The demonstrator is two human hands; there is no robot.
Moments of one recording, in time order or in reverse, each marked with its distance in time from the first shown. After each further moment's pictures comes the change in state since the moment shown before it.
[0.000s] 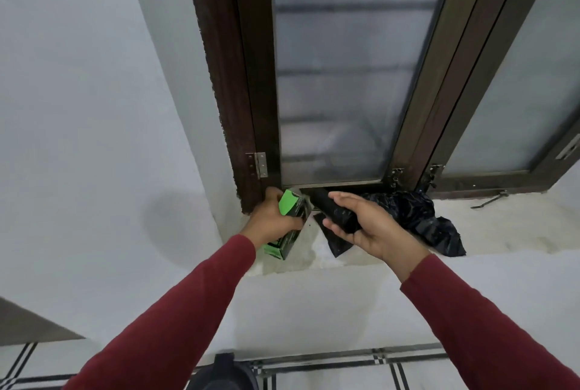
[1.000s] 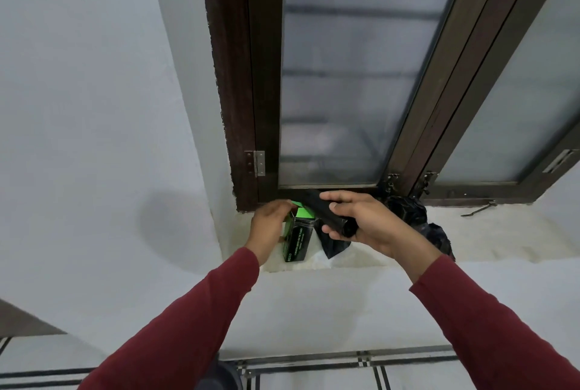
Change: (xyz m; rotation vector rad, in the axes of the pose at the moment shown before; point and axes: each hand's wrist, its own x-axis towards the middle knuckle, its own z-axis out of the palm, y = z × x) left_hand -0.009 -0.006 0.034 -0.785 0.083 -0.082; right_hand -0.029 -0.023 0.009 -0.364 -0.112 -0.066
